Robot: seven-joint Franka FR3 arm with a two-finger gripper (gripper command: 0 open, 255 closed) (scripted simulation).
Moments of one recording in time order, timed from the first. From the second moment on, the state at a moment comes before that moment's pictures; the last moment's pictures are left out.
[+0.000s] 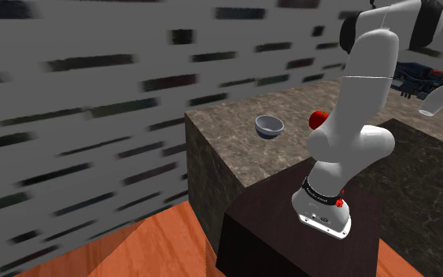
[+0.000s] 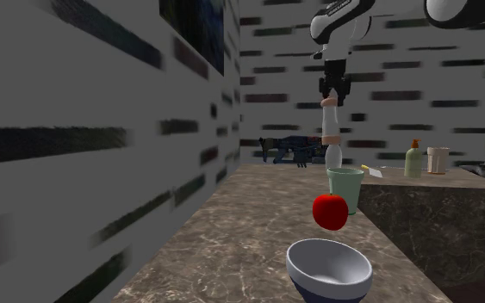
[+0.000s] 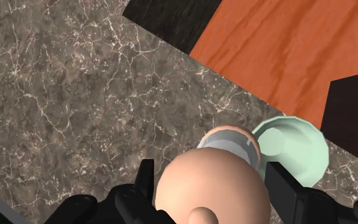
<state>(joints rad) -0.77 0.35 -0.96 -1.32 0.15 1.78 -1.81</state>
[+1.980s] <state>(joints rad) -0.69 0.33 -0.94 -1.72 0.13 2.32 -1.77</state>
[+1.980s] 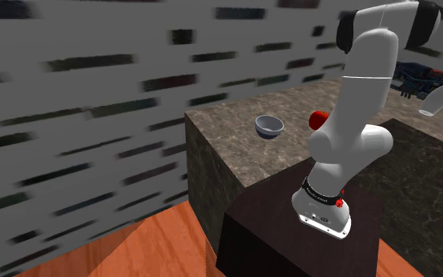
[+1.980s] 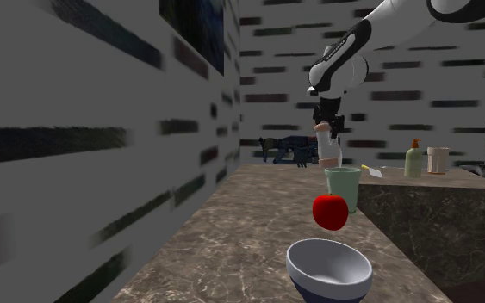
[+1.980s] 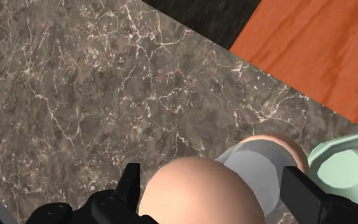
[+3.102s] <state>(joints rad) -0.77 0.39 -0.85 -1.85 0.18 2.56 -1.79</state>
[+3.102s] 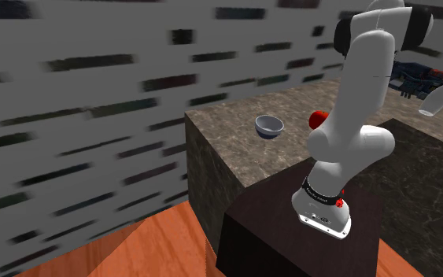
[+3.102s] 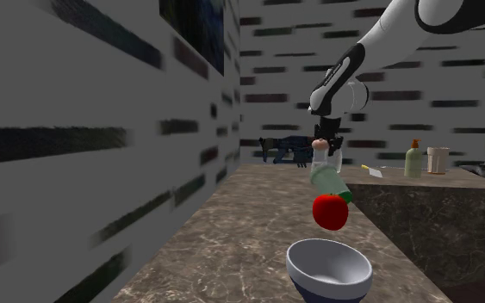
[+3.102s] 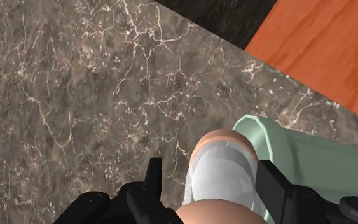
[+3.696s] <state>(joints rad) -0.77 0.38 -0.84 -1.85 0.17 2.35 -1.78</state>
